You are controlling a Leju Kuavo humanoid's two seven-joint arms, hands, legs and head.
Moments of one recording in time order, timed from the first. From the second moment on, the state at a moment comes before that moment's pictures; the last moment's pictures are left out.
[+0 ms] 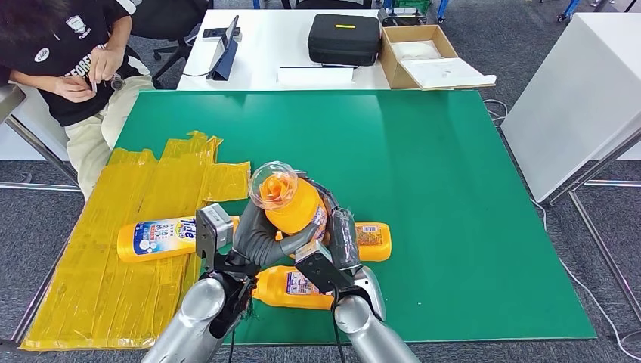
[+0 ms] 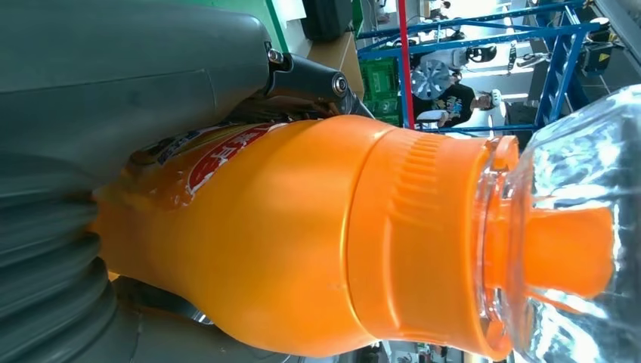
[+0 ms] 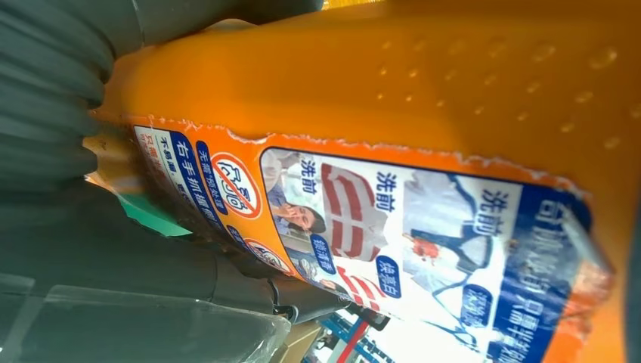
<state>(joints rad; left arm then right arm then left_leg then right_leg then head) -0.24 -0.14 -0.41 -1.40 0.10 -0.10 -0.38 -0.31 0.26 0.55 -0.88 0.51 -0.40 -0.53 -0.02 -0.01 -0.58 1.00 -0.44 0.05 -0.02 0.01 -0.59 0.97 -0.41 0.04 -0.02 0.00</state>
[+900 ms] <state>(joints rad) -0.13 -0.12 -0.13 -1.50 -0.18 0.31 -0.51 -0.03 0.09 0.55 -1.50 0.52 -0.46 -0.52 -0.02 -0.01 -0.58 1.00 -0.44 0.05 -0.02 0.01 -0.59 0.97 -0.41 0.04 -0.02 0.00</state>
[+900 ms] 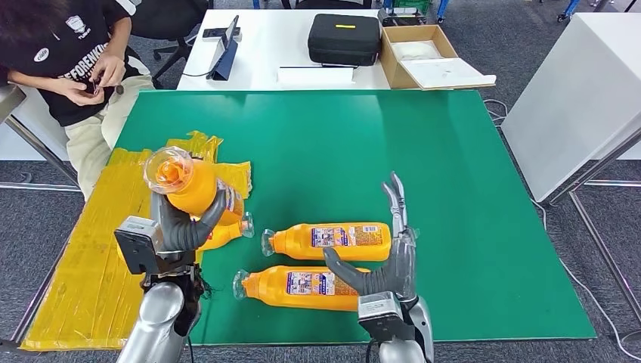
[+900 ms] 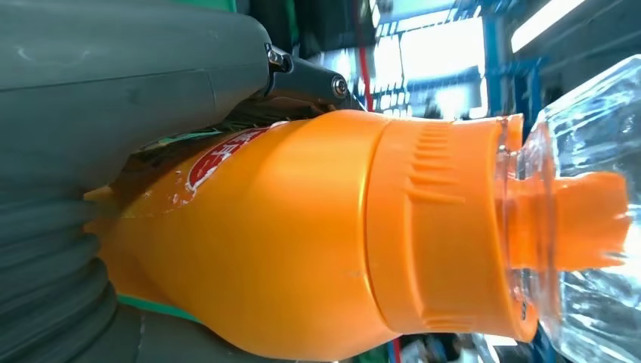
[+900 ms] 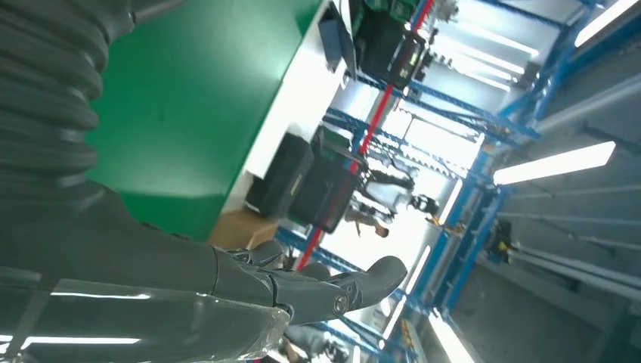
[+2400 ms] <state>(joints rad) 0.22 0.08 0.05 -1.62 -1.49 0.53 0.07 0.09 0.03 0.44 -1.62 0.49 -0.48 -0.57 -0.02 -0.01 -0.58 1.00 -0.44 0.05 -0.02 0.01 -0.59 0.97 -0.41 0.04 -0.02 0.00</state>
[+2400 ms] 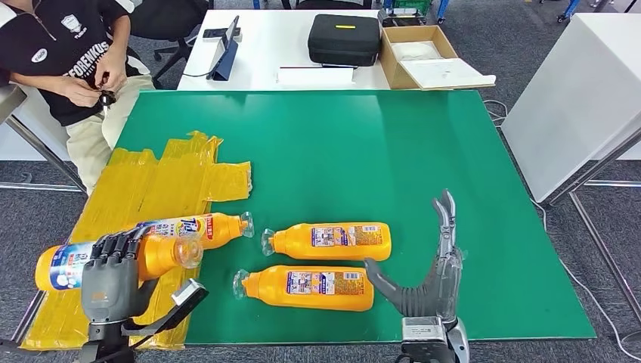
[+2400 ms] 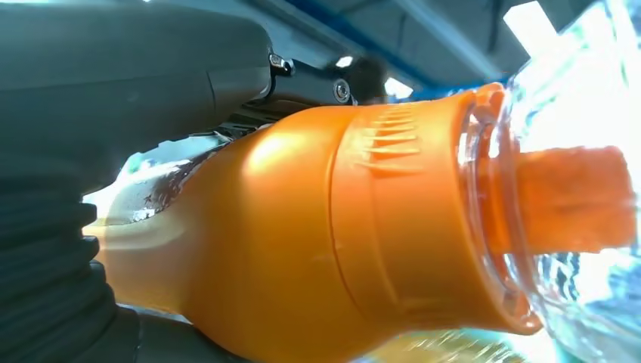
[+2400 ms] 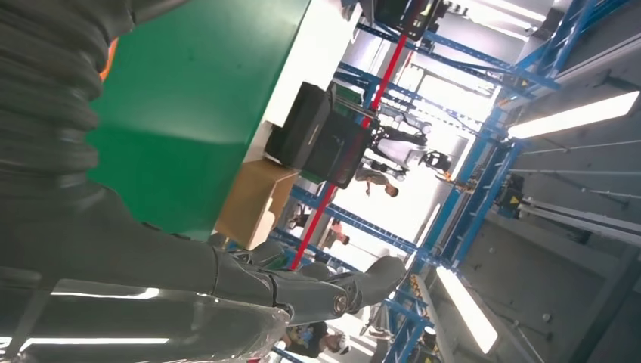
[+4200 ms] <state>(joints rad) 0.03 0.02 -0.03 -1.21 -1.38 0.56 0.03 0.11 0.04 0.44 -1.61 0.49 -0.48 -0.54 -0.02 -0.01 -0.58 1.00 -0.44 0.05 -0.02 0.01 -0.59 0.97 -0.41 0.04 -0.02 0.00</state>
